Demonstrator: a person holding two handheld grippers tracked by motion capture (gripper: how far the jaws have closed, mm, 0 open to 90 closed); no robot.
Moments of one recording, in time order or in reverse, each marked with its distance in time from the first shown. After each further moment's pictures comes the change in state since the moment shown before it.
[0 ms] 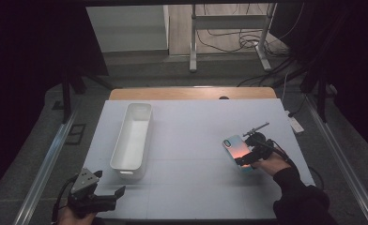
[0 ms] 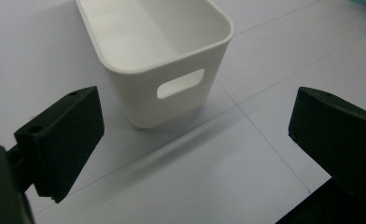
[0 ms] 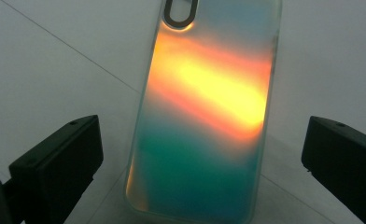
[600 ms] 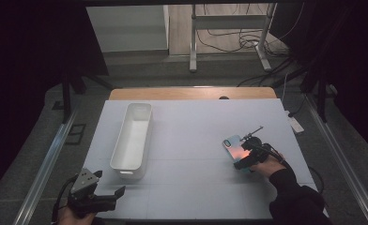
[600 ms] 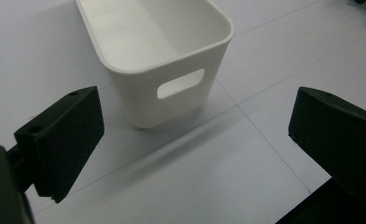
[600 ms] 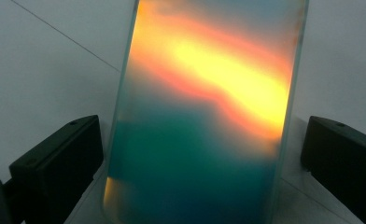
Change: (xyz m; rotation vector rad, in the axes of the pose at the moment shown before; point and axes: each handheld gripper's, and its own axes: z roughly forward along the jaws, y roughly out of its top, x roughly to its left) left arm 0.000 0.000 0.000 -0.001 0.001 -0.001; right arm 0.000 -0.005 0.025 0.083 -0.018 0.006
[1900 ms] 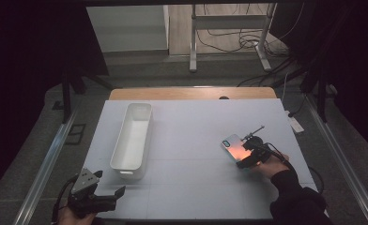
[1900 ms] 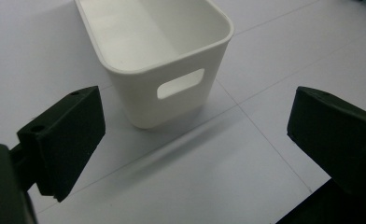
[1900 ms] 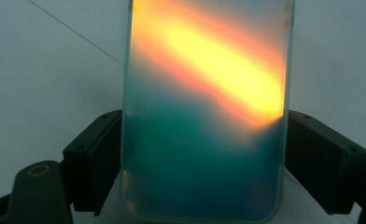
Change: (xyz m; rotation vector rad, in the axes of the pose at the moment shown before) left arm -0.001 0.000 0.000 -0.001 0.008 0.009; right arm -0.001 -0.001 -0.008 0.009 -0.004 -0.023
